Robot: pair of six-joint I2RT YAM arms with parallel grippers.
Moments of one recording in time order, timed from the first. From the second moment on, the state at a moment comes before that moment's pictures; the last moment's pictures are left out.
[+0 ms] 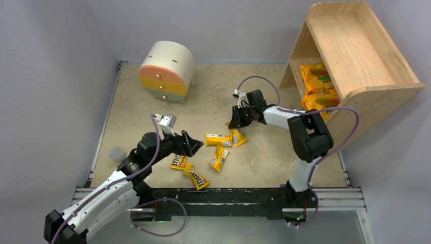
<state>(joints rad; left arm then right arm) -0.66 0.61 0.40 -0.08 0.09 -0.58 0.40 1.84 1.04 -0.13 -0.51 0.18</state>
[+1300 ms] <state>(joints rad) -0.85 1.12 0.62 0.60 0.31 -0.40 0.57 1.11 0.83 0.34 -0.66 0.70</state>
